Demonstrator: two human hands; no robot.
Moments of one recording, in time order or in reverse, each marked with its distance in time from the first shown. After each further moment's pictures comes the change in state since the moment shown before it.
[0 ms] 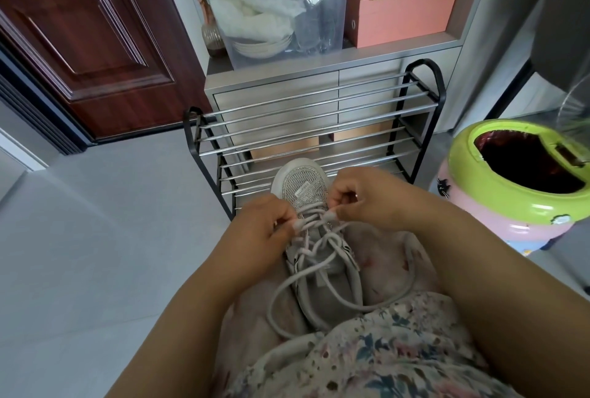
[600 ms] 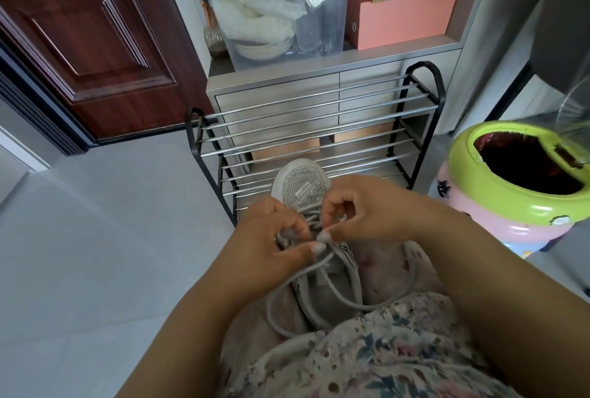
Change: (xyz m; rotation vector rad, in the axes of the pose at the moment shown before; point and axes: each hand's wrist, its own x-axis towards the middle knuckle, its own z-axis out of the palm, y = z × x) left_hand -0.016 0.013 0.000 -0.086 -0.037 -0.072; right_hand -0.013 -0.019 -0.002 -0.008 -0.069 -0.043
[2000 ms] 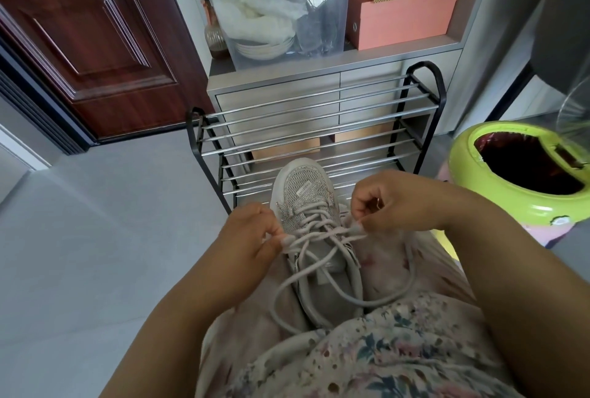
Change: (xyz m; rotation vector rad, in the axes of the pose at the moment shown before) left_hand -0.004 -0.021 -0.012 0.170 -0.014 0.103; right_hand -0.009 0.027 -0.019 0.057 -0.112 0.100
